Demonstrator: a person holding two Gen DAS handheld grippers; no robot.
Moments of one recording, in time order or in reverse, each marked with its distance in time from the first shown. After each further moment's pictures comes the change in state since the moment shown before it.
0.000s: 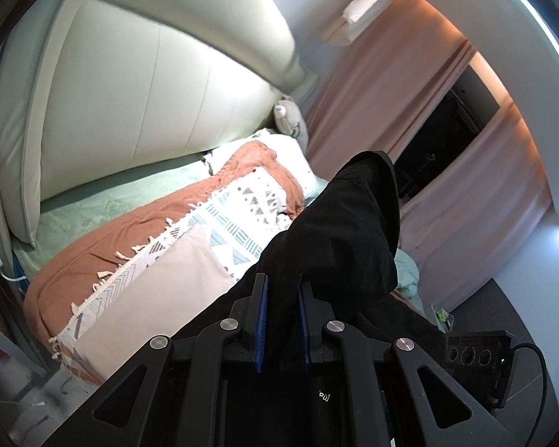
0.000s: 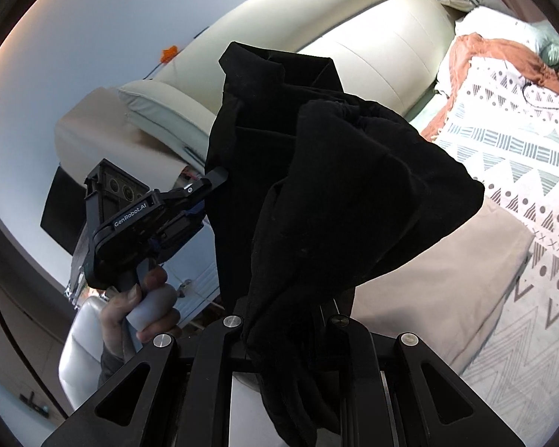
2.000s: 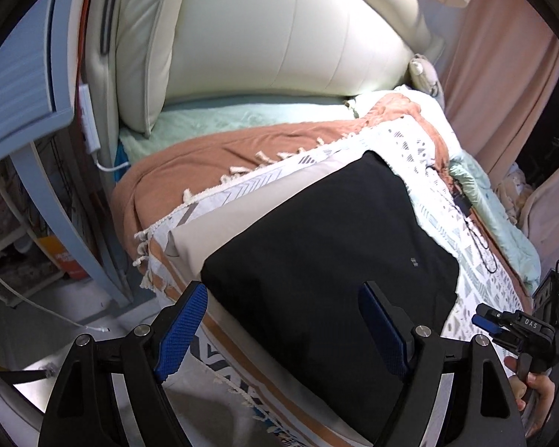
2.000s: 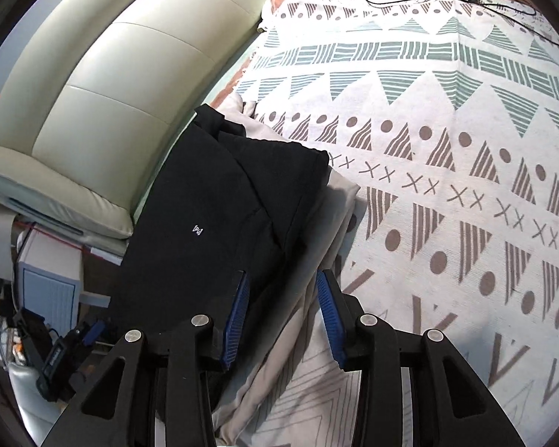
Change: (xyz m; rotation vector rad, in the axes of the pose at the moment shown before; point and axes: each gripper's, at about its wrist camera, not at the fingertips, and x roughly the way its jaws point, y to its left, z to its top) left arm 0.031 0.086 -0.125 -0.074 0.065 0.524; right arm -0.009 -0.242 -0.013 0.275 0.114 -0.390
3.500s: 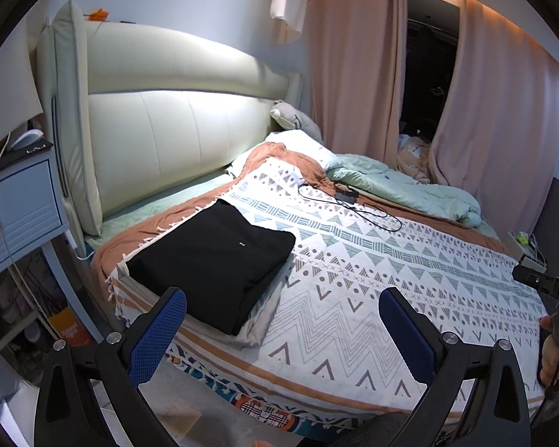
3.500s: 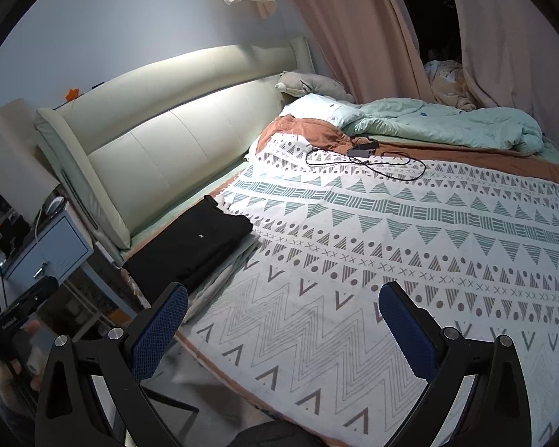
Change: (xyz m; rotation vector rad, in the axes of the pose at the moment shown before) left arm -0.224 -0.156 -0.171 0.417 -0.294 -0.169; right arm -0.348 -0.001 -0.238 -0.240 -0.520 -0.286
